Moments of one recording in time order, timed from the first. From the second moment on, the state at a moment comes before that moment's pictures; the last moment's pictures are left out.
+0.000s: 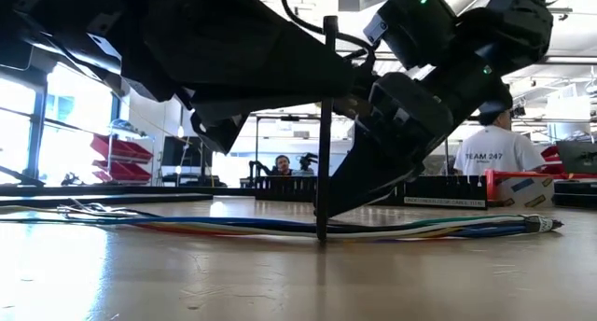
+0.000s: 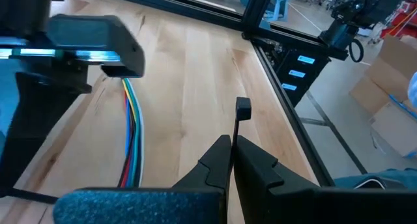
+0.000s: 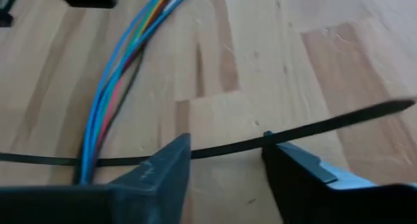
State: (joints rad) left arm -0.59 2.03 0.91 0.80 -0.40 -0.44; right arm 0.24 1.94 0.81 0.43 0.02 0.38
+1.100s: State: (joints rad) left arm -0.60 2.03 0.91 0.83 -0.45 -0.43; right arm 0.55 2.03 1.03 0.27 0.87 -0.43
